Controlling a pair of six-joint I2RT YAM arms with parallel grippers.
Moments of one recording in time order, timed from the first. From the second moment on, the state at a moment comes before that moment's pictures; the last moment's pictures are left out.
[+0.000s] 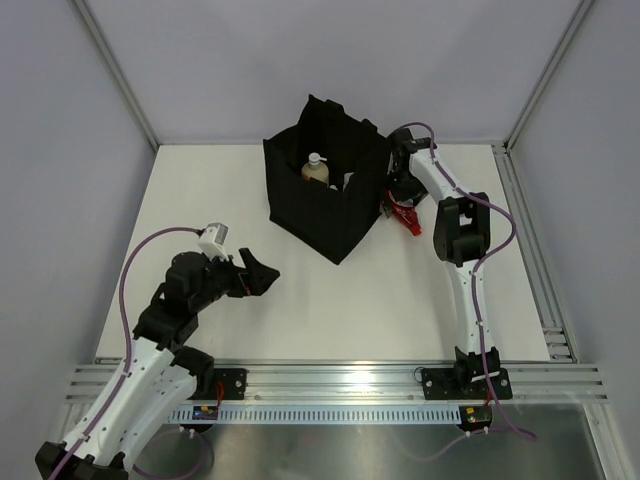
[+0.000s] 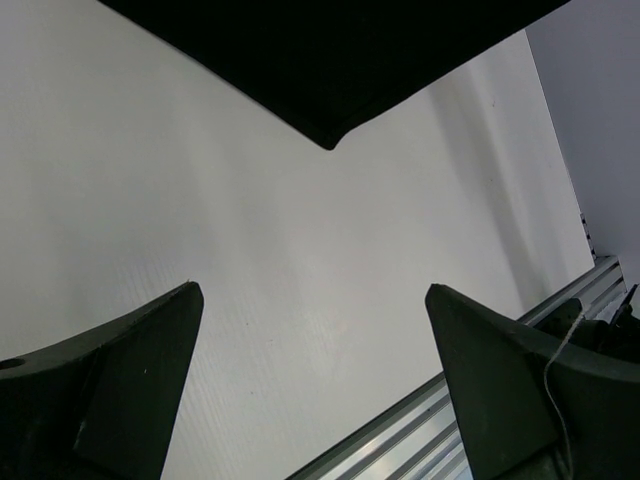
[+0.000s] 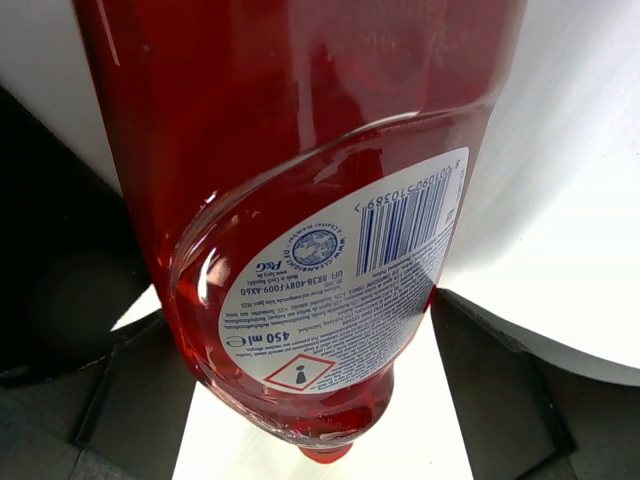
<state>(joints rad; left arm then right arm) -0.38 0.56 0.51 -0.37 0.26 -0.55 0.24 2.46 2.21 -1.07 0.02 -0.20</state>
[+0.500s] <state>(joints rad) -0.38 0.55 0.52 -0.41 0.26 -0.56 0.24 2.54 2.38 -1.10 -0.02 -0.20</state>
